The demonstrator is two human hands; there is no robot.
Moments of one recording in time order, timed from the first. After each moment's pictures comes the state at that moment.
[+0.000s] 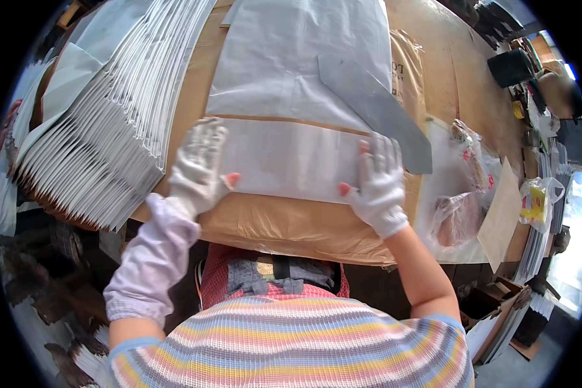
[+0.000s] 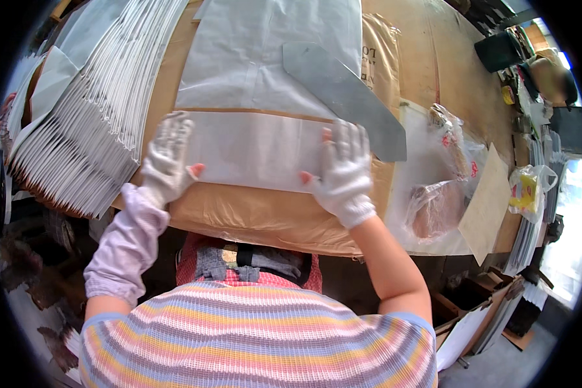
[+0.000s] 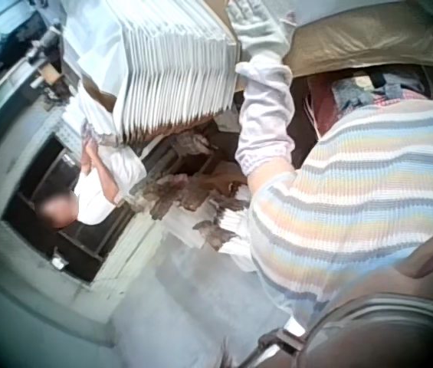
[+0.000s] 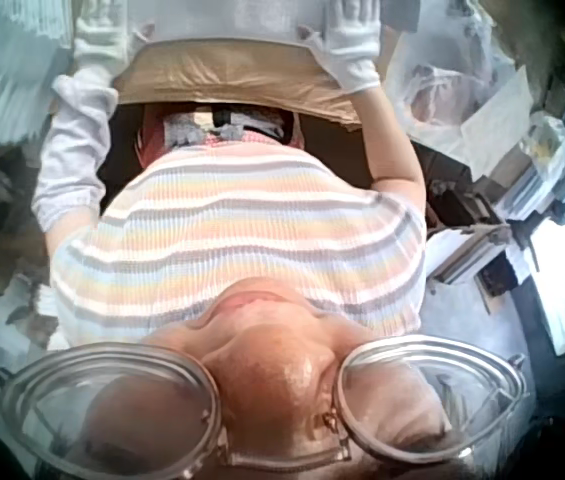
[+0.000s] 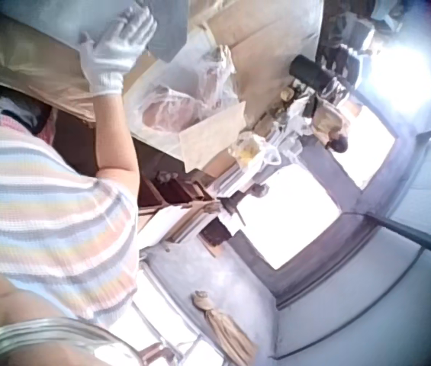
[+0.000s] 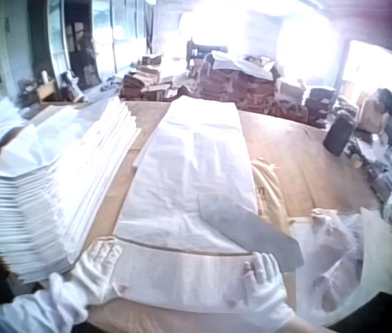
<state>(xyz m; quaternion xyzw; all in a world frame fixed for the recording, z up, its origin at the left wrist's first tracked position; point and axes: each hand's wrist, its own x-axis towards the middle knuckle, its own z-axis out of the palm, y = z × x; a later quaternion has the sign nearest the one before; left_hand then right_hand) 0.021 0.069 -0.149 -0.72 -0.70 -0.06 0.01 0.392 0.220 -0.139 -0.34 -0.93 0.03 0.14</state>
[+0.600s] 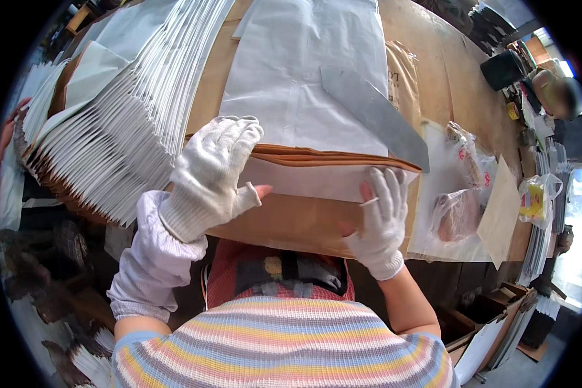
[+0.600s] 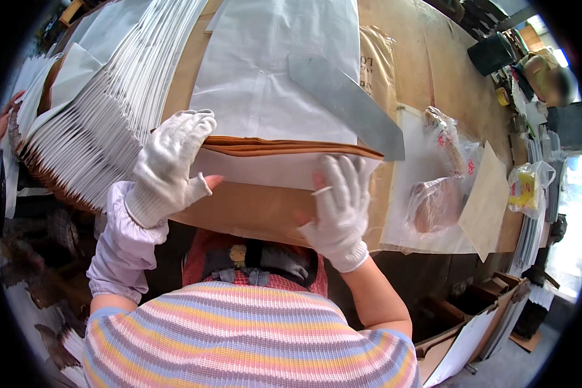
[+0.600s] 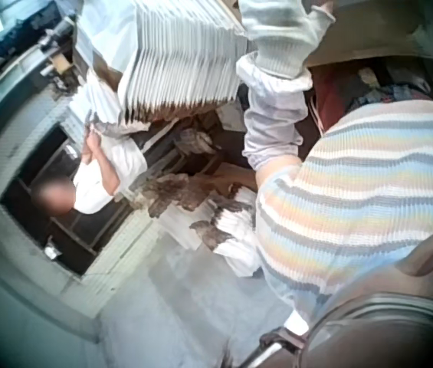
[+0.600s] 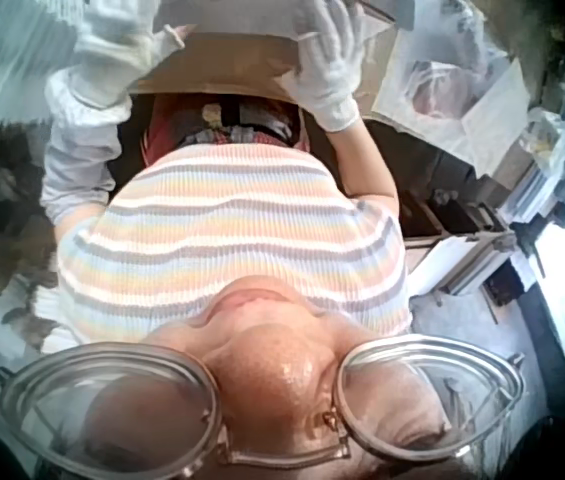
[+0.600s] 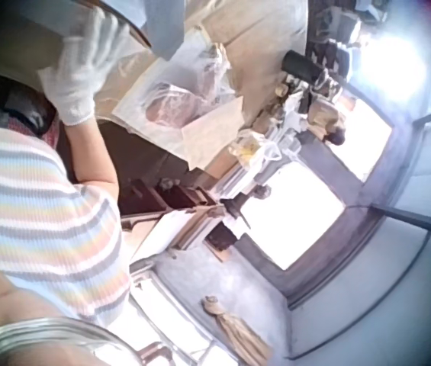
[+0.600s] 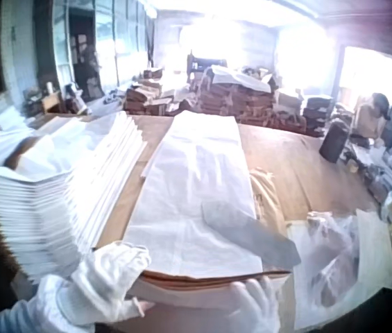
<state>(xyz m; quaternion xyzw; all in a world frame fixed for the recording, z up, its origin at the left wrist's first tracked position) 0.072 0.087 -0.006 -0.78 -0.60 -0.16 0.02 0.381 0.142 -0.063 -0.35 -0.89 0.05 0.28</state>
